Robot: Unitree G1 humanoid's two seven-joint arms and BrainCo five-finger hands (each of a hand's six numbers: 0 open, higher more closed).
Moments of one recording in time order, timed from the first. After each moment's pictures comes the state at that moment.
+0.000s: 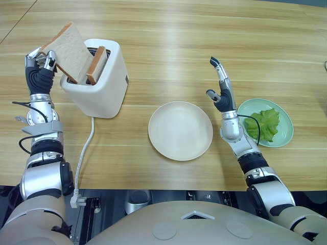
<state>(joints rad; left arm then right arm) -0.53 0.61 0.25 1.05 -0.07 -0.87 -0.01 -0.34 -0.24 0.15 0.61 -0.50 -0.74 -0.46</state>
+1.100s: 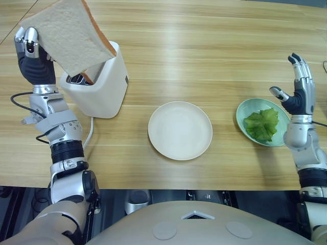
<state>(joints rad) -0.40 0.35 0.35 0.32 -0.53 -0.49 -0.47 -0.08 -0.72 -0.14 0.45 -0.59 -0.54 -0.51</state>
